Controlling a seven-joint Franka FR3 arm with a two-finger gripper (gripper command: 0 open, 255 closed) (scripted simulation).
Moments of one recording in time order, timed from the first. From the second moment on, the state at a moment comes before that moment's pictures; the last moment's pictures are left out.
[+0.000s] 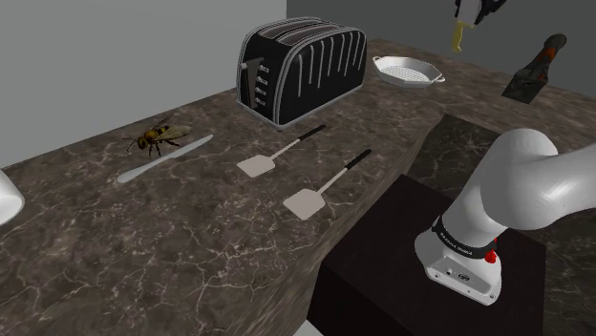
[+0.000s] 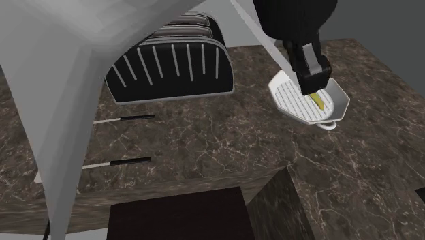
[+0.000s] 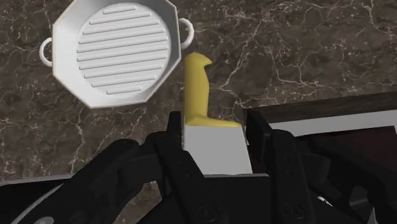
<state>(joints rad) 0.06 -0.89 -0.35 -2.24 -0.79 1.55 -1.65</state>
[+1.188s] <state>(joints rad) -0.04 -1.09 -0.67 -2.15 -1.03 1.59 -2.06</state>
